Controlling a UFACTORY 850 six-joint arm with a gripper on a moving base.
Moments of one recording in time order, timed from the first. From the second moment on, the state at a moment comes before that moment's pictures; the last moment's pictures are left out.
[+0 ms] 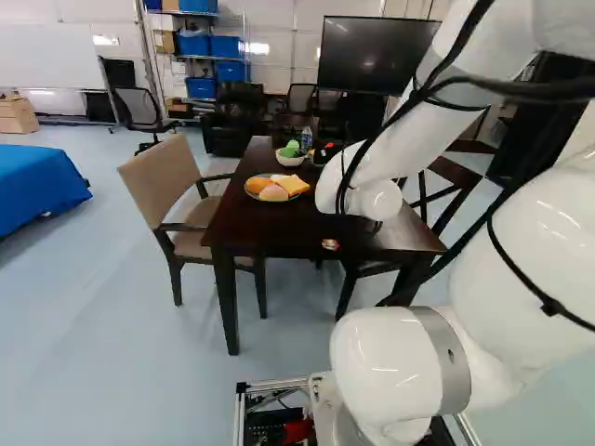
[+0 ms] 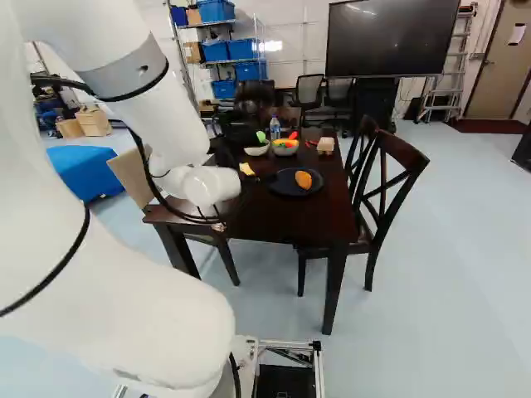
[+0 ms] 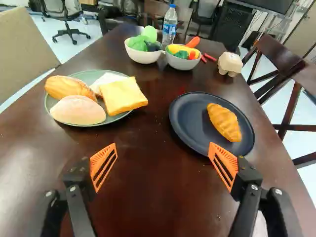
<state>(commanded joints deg) -2.9 10.9 -16.6 1.3 35.6 -8.7</state>
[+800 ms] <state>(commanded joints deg) -0.5 15.2 -6.9 0.2 47.7 -1.4</state>
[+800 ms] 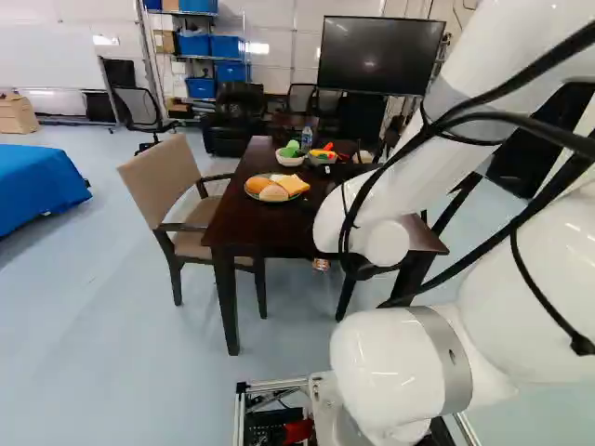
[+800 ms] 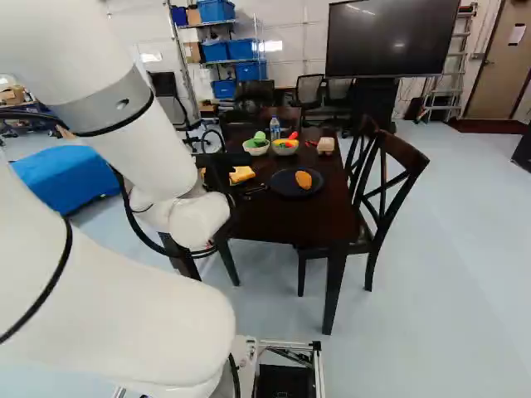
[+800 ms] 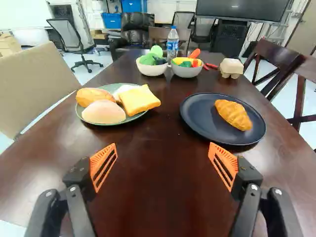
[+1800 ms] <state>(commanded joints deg) 0.0 16.0 -5.0 0.0 50.0 0.0</state>
